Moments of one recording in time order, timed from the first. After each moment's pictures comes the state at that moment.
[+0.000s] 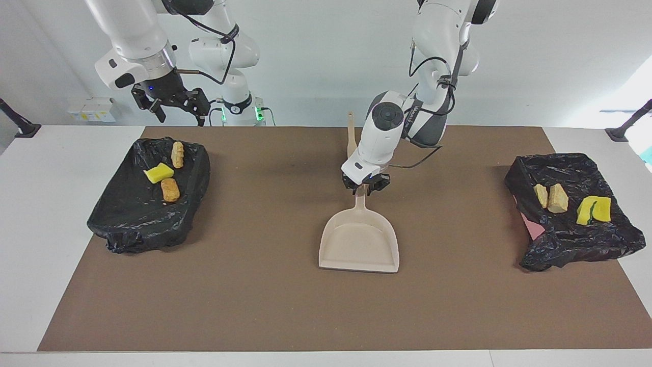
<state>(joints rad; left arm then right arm) -0.52 0.29 -0.09 -1.84 -0.08 2.10 -0.45 0.01 0.00 0.06 -1.50 -0.03 1.38 0.17</state>
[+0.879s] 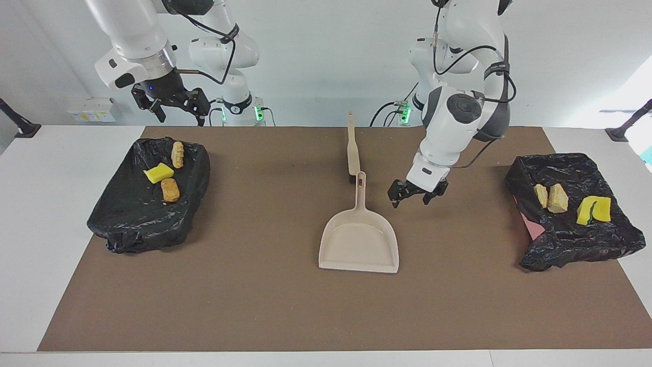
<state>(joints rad) -0.30 0.22 -0.05 -1.79 -0.08 2.10 -0.44 0.01 0.00 0.06 -1.50 -0.03 1.38 0.17</state>
